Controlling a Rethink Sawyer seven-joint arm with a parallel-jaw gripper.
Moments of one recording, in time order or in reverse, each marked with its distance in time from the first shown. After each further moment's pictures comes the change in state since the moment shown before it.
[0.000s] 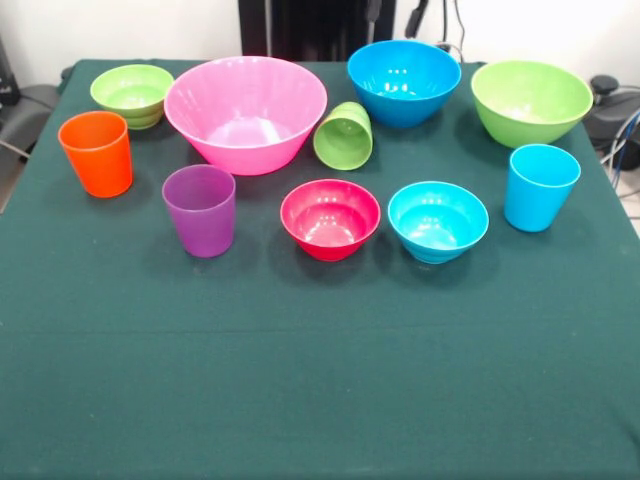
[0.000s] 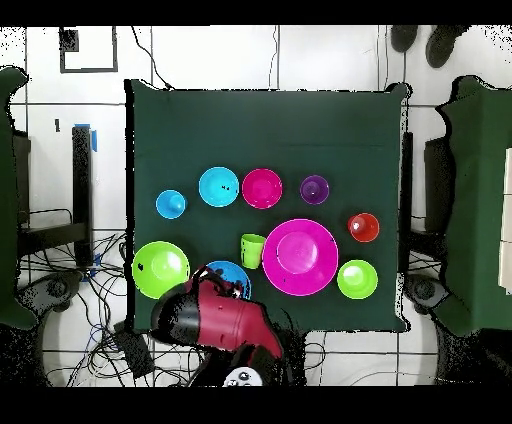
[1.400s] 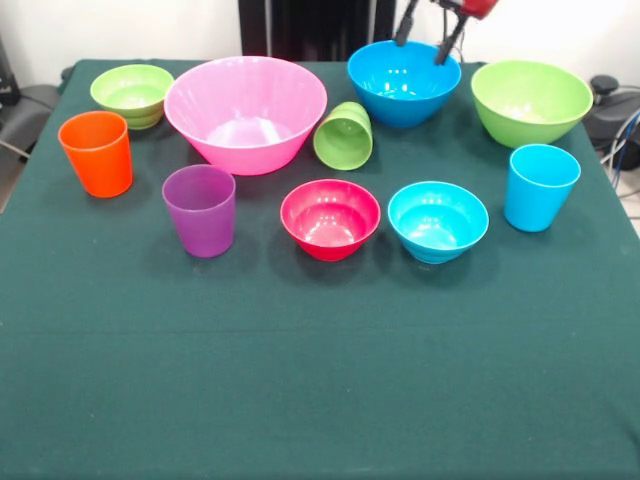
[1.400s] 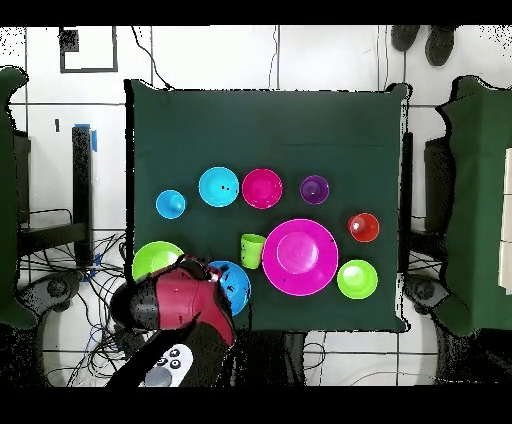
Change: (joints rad) arm 0.218 0.154 -0.116 -0.180 0.021 0.025 0.052
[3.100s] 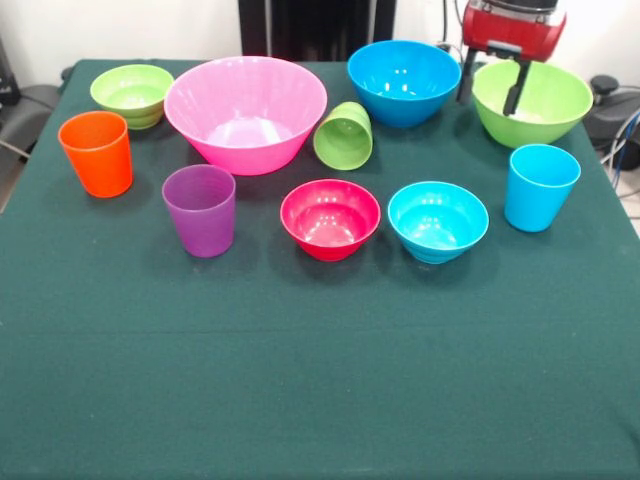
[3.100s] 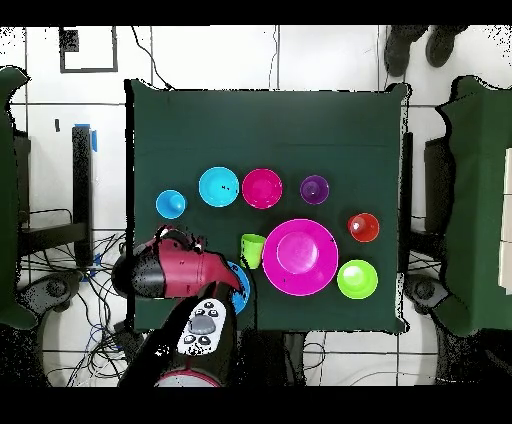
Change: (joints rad) arm -0.216 -0.026 0.289 -0.016 0.010 -0.132 0.000
